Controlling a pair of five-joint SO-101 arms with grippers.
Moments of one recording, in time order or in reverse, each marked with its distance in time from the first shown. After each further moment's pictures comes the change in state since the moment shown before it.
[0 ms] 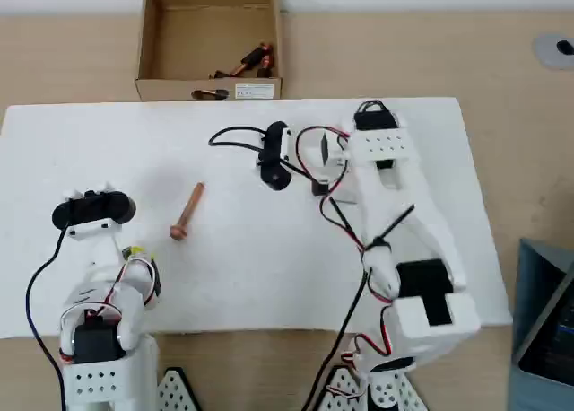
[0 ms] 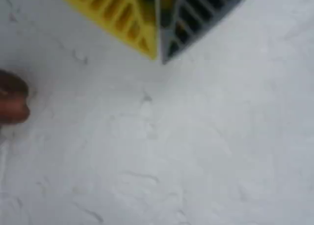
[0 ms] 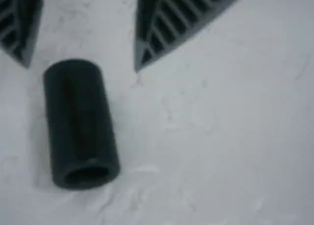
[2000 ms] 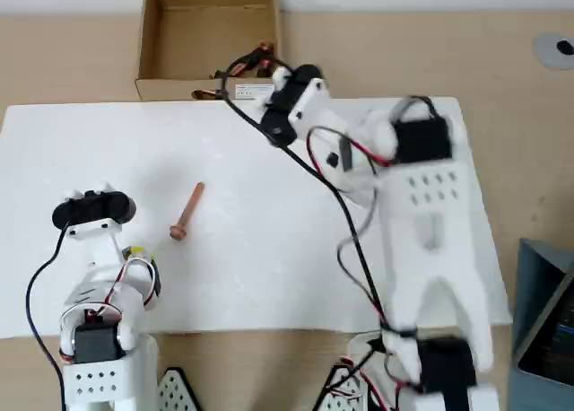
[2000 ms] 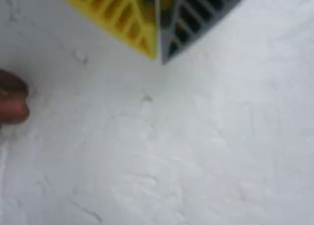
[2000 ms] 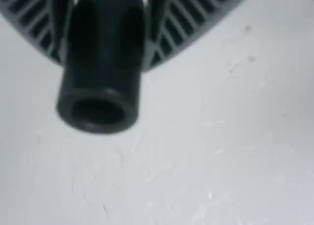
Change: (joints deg) left arm 0.0 0.0 0.0 0.0 0.0; right arm -1.3 -28.3 -13.0 26.5 -32.0
